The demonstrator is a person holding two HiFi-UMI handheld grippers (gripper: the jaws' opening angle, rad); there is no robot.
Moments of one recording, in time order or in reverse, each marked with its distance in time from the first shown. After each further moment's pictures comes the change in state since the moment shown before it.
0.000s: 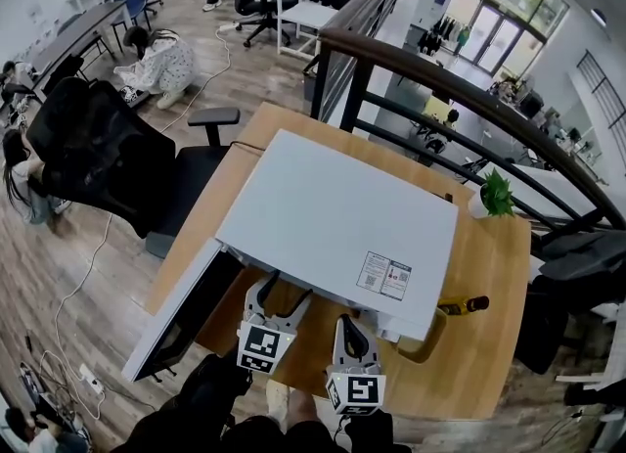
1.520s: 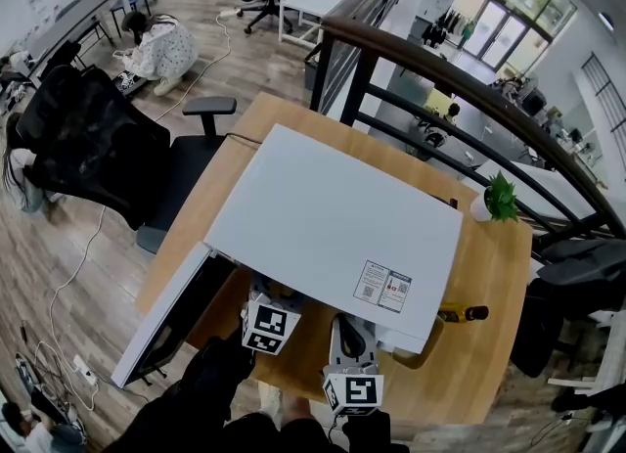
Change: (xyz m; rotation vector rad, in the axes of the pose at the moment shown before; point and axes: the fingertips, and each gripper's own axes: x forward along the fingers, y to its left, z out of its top) left arm 0.068 0.020 -0.028 0.012 0.080 0.014; right arm 0.027 -0.011 -0.006 -0.033 0.038 0.050
